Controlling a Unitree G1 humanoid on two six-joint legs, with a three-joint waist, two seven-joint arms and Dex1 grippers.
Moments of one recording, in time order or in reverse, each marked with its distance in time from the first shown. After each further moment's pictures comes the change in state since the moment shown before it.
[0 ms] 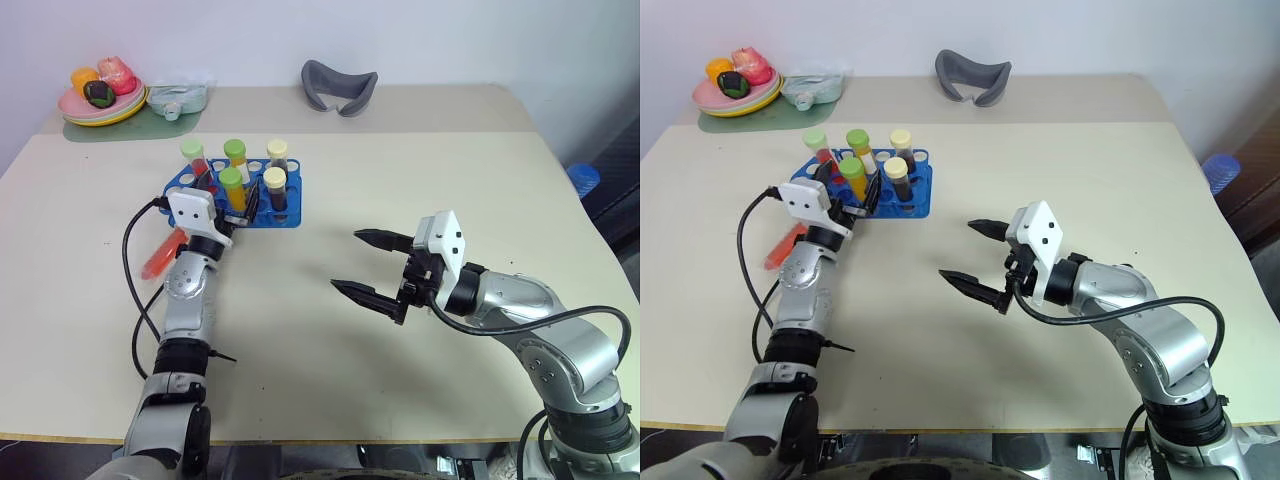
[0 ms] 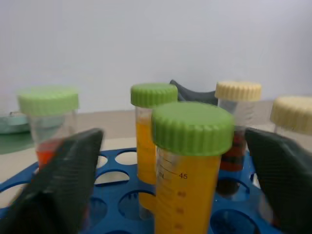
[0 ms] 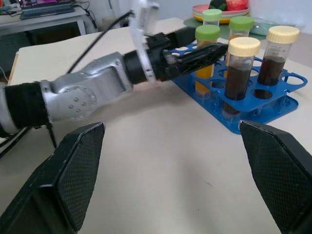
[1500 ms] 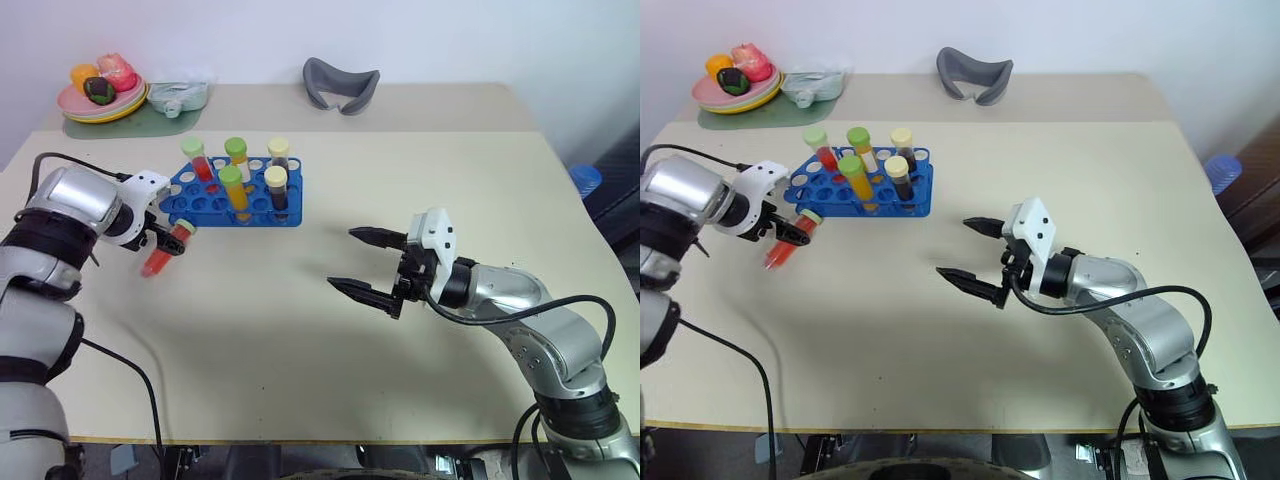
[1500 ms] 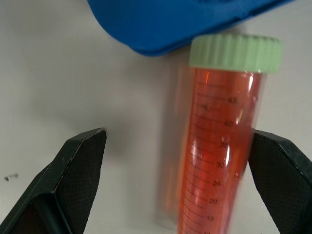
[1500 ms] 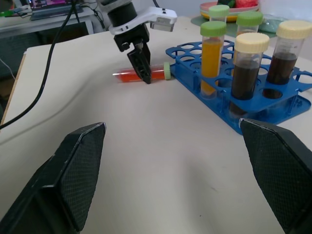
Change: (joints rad) left arm -0.717 0.690 -0.777 0.400 0.077 1.451 -0.601; right arm -0.035 0.014 0.038 0.081 -0.030 -0.054 0.051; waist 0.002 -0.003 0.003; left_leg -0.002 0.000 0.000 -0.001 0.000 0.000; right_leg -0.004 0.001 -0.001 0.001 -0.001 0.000
